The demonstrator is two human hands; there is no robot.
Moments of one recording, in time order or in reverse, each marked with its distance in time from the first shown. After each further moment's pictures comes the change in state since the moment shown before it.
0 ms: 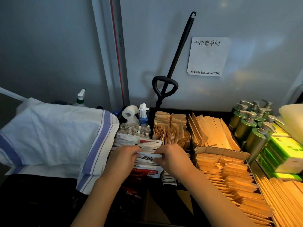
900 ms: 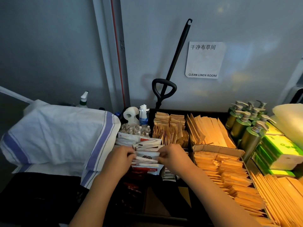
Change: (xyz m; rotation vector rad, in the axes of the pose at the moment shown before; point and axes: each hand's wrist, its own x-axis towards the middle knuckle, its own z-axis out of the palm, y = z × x) left_hand -0.009 -0.003 -0.010 -0.016 -0.040 -0.185; right_hand -0.007 0.009 0.001 0.080 -0.041 0.087
